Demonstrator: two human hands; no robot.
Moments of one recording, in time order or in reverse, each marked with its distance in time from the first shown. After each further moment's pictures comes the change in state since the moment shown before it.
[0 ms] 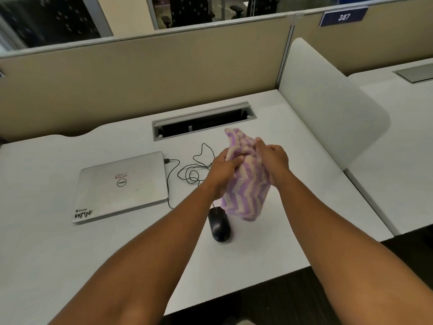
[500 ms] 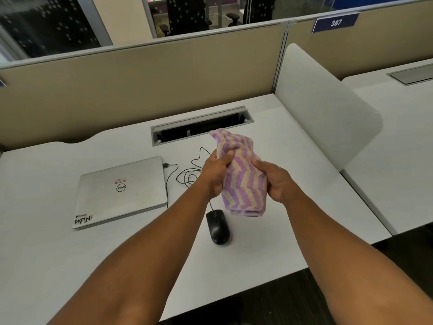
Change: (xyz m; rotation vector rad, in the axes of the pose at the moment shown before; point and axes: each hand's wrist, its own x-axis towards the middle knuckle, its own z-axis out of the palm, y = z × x) left_hand 0.008 0.007 -0.004 -0.180 0.065 -0.116; right_hand 0.004 0.045 -0.019 0.497 -0.461 0.187
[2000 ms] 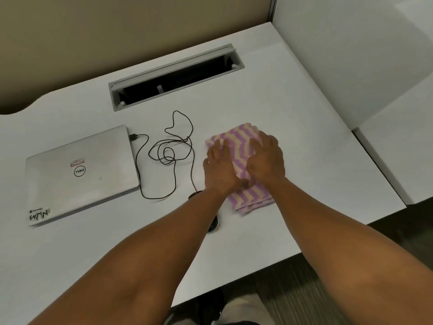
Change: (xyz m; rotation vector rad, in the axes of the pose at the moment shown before) left_hand 0.069 -0.125 0.016 1.465 0.074 0.203; right_hand 0.076 0.063 -0.044 -1.582 0.380 -0.341
